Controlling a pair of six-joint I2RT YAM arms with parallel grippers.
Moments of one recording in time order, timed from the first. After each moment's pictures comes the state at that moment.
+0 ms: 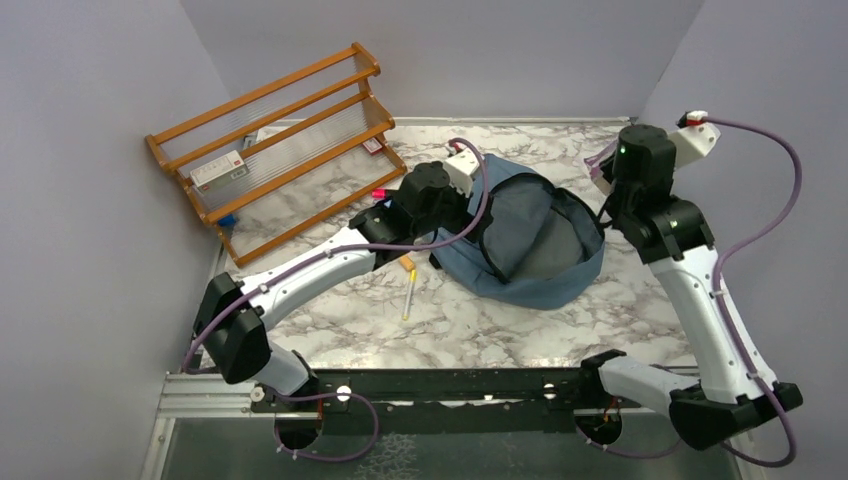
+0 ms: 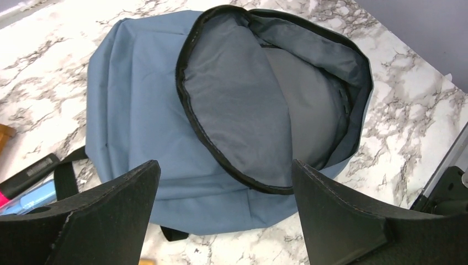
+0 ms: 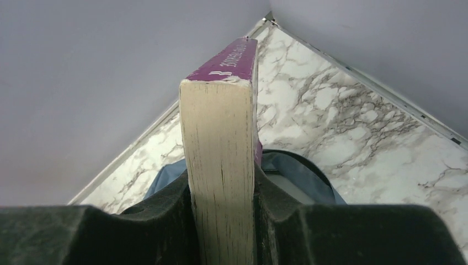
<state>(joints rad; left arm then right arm) -0.85 1.46 1.25 -0.14 -0.02 -0.15 0.38 1.08 1.39 -0.65 0.85 0.69</state>
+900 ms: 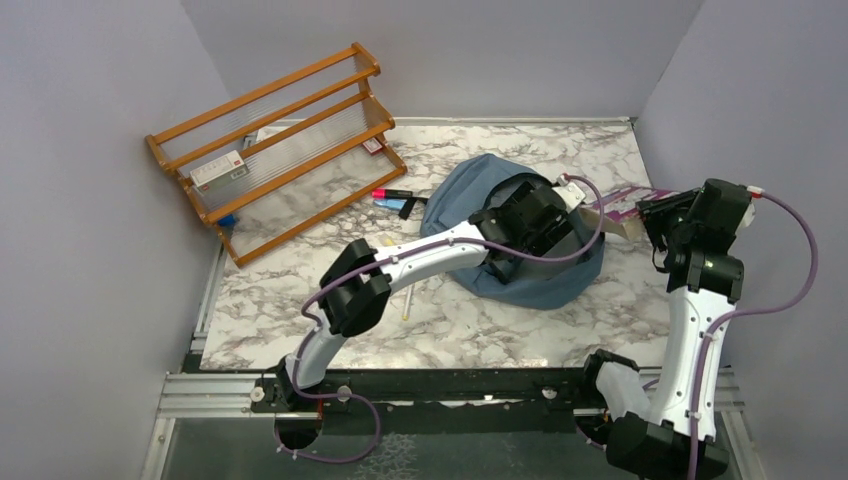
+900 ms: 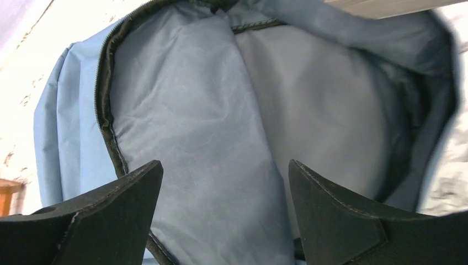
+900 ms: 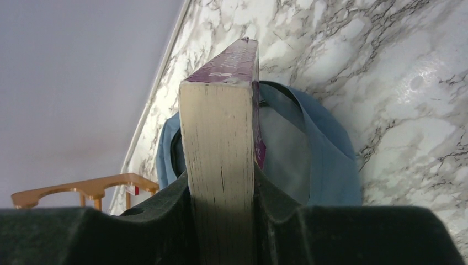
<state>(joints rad) -1.08 2.10 1.87 -0.35 -0.34 0.03 -0.37 0.90 1.10 -0.73 -0.05 0.85</state>
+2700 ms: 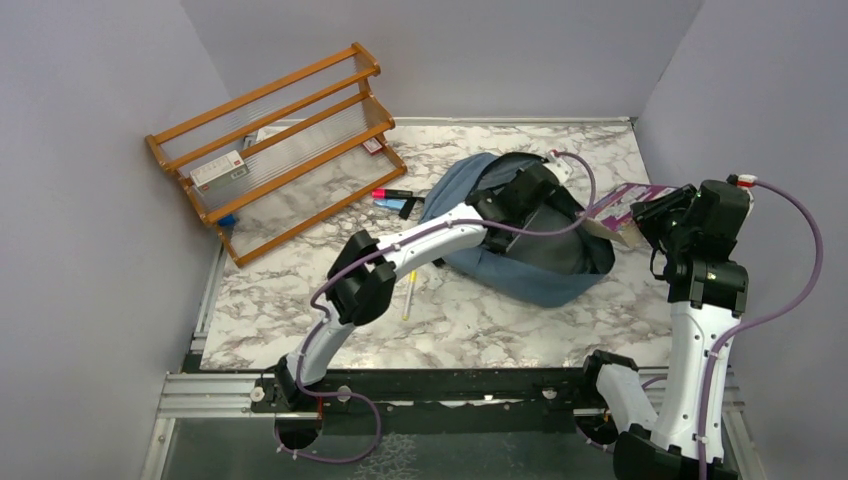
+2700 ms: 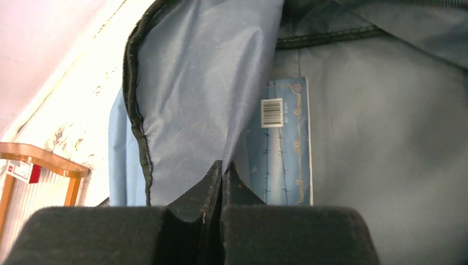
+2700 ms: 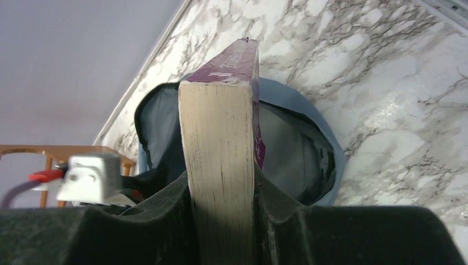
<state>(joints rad) -1.02 2.24 2.05 -0.43 -0.49 0.12 -0.28 0.84 1.17 -0.81 0.01 0.70</state>
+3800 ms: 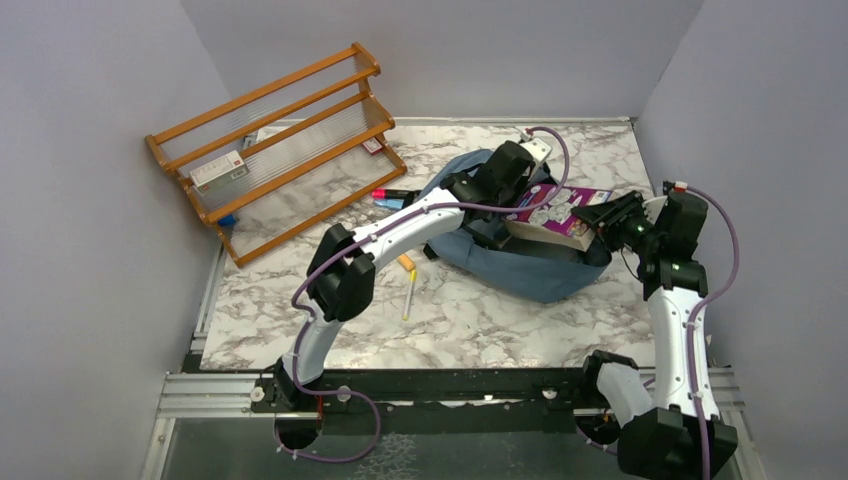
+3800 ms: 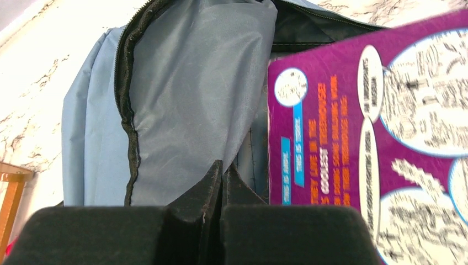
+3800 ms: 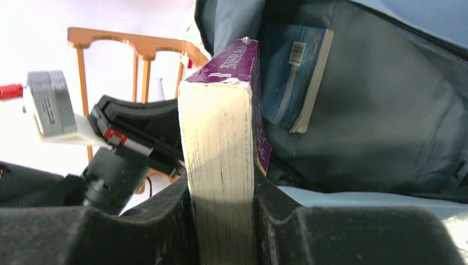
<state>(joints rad) -0.91 2.13 1.99 -0.44 -0.21 -0.04 -0.28 0.87 0.81 -0.43 -0.58 0.87</state>
